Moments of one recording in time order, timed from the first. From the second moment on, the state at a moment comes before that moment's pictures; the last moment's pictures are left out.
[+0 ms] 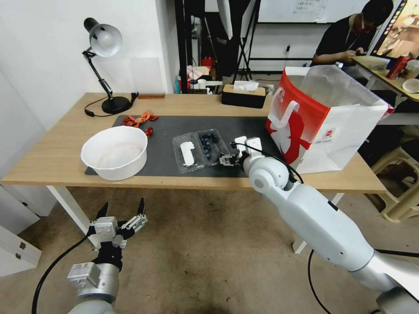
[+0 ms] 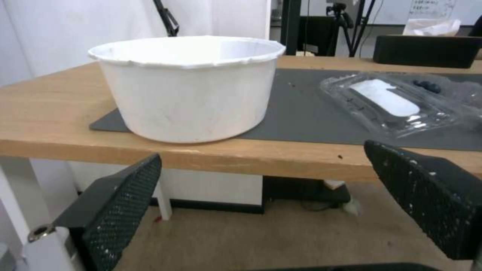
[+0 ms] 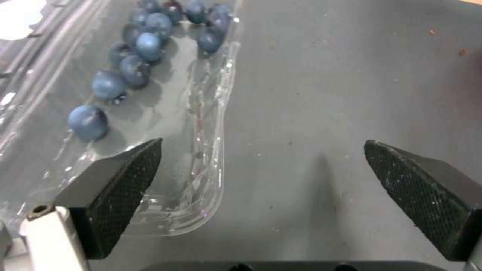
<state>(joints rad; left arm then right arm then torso) 1.81 -1.43 -0.59 -2.25 -0.24 -0.01 -0.11 -0.54 1.08 -0.21 1.74 0.94 -0.74 0.60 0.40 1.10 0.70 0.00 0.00</state>
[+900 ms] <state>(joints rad) 1.82 -1.44 -0.58 -2.27 -0.22 -0.01 -0.12 -0.60 1.07 -0.20 1.83 0.97 -0.74 0.61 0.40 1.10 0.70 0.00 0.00</state>
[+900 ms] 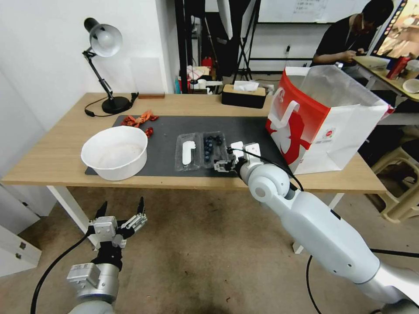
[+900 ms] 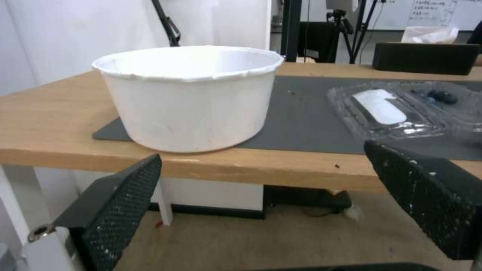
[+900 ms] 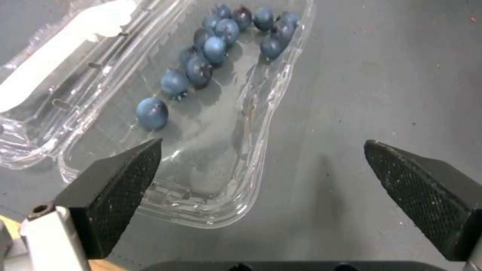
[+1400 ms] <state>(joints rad) 1.82 -1.43 -0.57 -2.28 -0.24 -0.01 -0.11 -0.86 1.11 0.09 1.99 0.62 -0.58 0.37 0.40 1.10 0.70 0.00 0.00</state>
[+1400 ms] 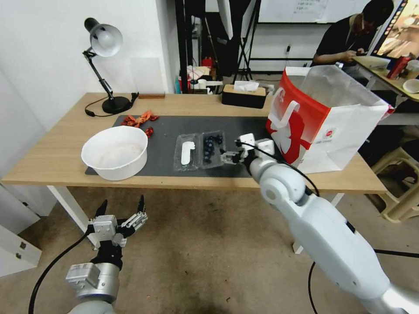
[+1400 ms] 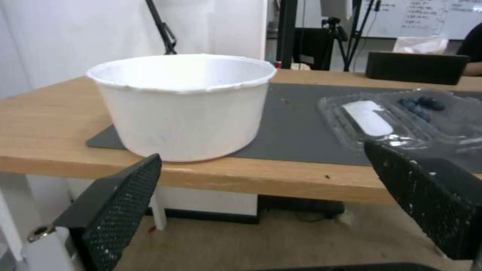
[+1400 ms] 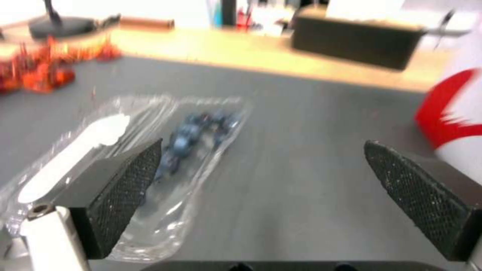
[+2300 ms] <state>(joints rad) 1.77 -1.36 -0.49 -2.27 -0.39 0.05 -0.08 -1.74 1.31 0.46 2.09 0.17 0.29 0.07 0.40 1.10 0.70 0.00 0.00</state>
